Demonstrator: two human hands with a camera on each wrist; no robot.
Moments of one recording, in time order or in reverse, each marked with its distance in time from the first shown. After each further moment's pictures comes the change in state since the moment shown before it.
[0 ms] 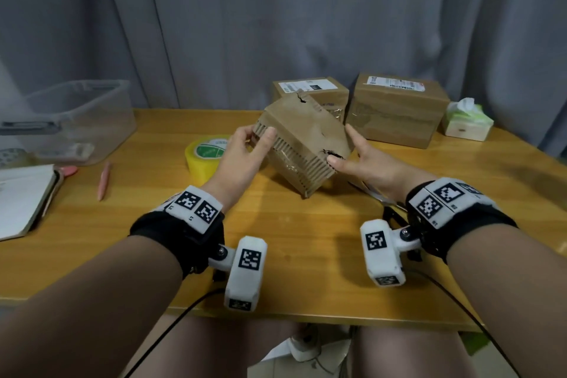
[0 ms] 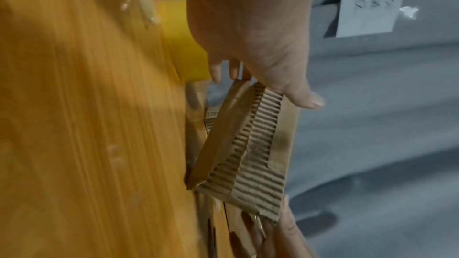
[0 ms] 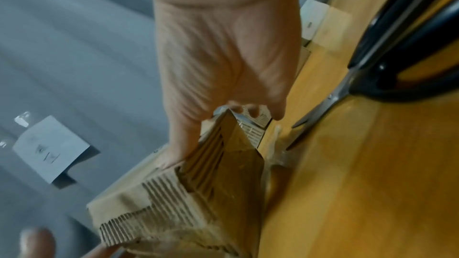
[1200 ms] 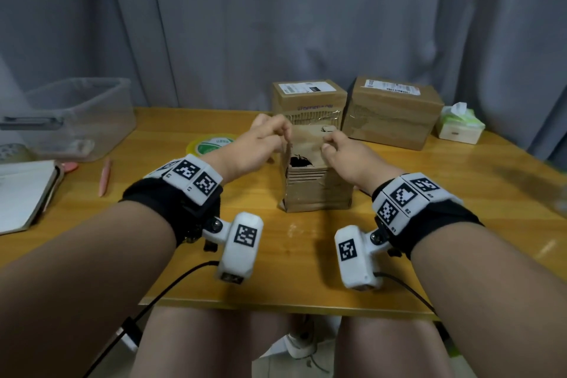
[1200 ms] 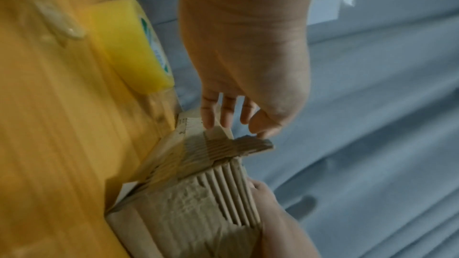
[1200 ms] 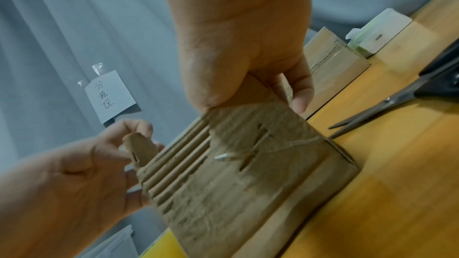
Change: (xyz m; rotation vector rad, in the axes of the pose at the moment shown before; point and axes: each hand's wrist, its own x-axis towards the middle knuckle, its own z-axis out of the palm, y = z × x) left_hand 0.007 0.047 -0.008 0.248 -0.438 0.089; right_hand 0.004 -0.032 0.026 -0.567 0.147 0.078
